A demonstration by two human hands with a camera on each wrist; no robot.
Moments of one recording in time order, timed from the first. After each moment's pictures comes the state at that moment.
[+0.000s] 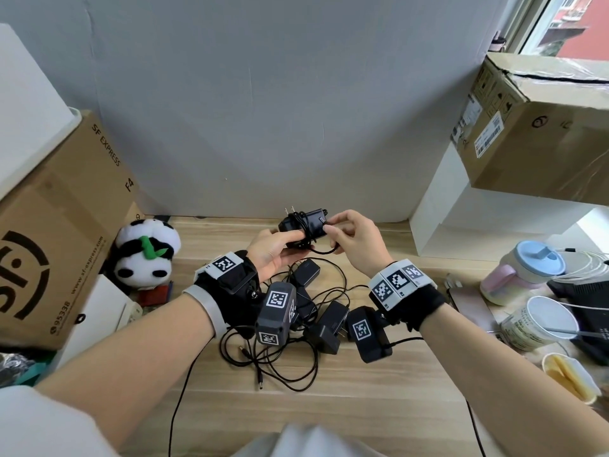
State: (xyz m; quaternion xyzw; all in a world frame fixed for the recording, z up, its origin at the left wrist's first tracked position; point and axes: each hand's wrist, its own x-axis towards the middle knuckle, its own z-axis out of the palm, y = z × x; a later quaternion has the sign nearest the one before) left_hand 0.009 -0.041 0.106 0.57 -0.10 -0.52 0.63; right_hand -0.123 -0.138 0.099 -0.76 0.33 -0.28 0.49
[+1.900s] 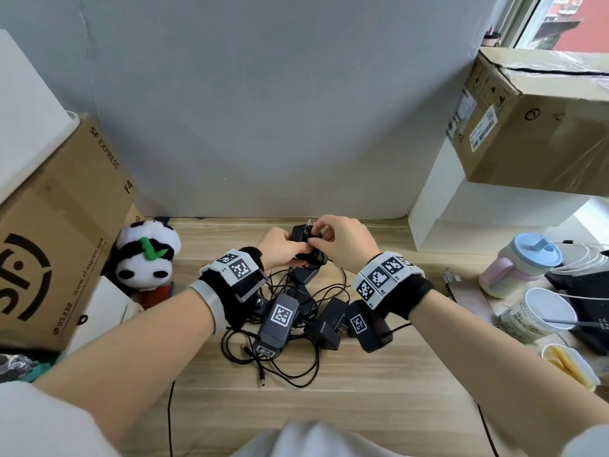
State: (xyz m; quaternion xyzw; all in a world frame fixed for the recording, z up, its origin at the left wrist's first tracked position) left_hand 0.004 -0.046 0.103 0.71 -0.24 -0.48 0.47; right_hand -0.115 -0.130 0.105 -0.90 0.32 -0.15 0.25
